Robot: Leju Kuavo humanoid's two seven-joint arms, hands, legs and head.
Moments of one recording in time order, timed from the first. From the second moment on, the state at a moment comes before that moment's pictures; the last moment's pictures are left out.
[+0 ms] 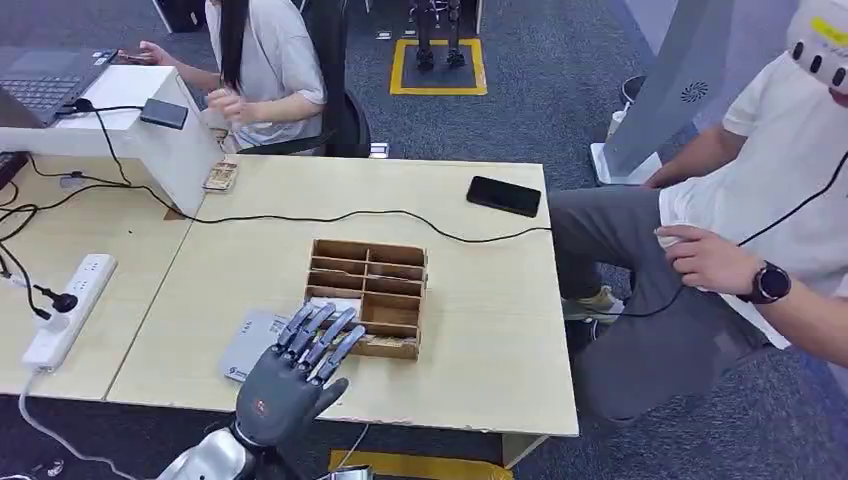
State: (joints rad) left arm 0.09 0.26 -0.52 -1.72 -1.42 0.59 -0.09; right arm -0.02 0.05 -0.92 -0.21 1.54 -0.29 -0.18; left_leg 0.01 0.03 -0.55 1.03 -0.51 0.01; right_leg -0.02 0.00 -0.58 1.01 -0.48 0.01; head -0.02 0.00
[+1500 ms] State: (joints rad) left arm -0.05 0.11 -0.49 -1.33 -1.49 0.61 0.11; right arm -0.03 0.06 -0.92 -0.21 1.57 -0.30 -0.17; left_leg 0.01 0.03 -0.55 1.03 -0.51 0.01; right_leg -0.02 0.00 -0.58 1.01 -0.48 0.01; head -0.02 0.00
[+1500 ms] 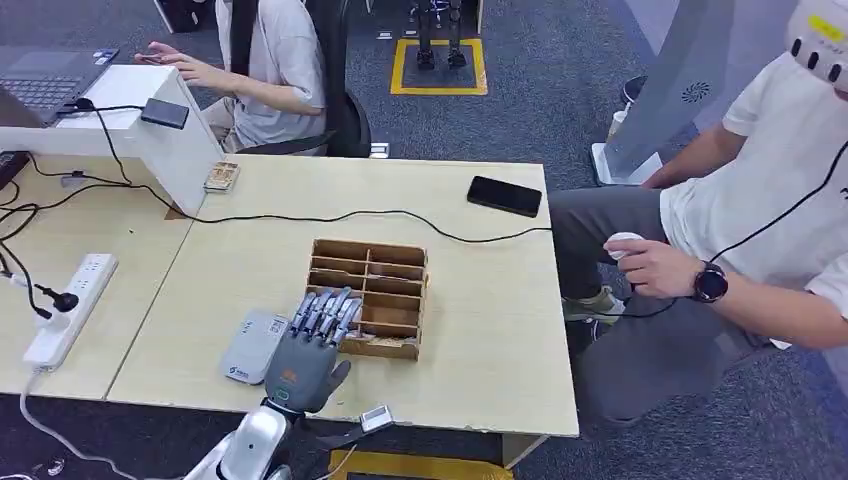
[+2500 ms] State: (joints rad) left arm -0.08 0.08 -0.42 -1.24 -1.46 0.64 0.07; right arm -0.03 0.06 -0.91 -0.21 1.57 -0.30 -0.17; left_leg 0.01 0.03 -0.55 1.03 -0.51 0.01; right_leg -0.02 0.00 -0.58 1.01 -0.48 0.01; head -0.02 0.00
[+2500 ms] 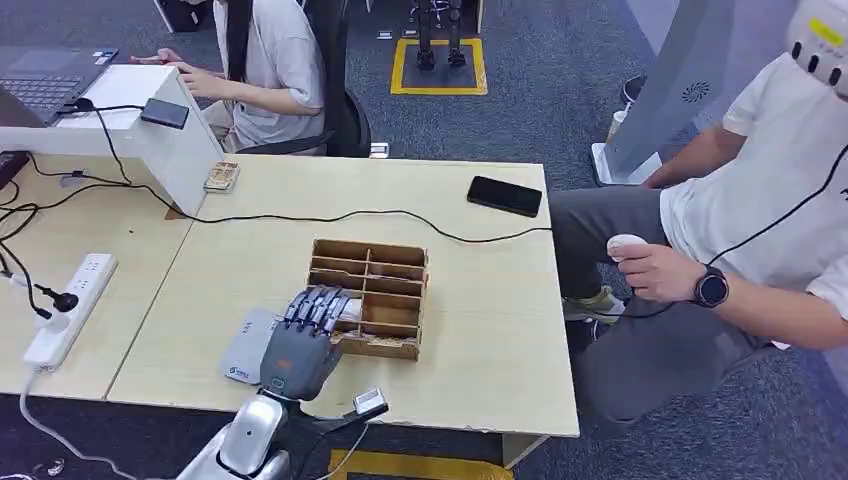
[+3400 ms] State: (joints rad) left arm -0.06 0.07 -0.41 -1.24 -1.44 0.63 0.06; right arm -0.03 0.06 -0.91 -0.21 1.57 -0.30 -0.17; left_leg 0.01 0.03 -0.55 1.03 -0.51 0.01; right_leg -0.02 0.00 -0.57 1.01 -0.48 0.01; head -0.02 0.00
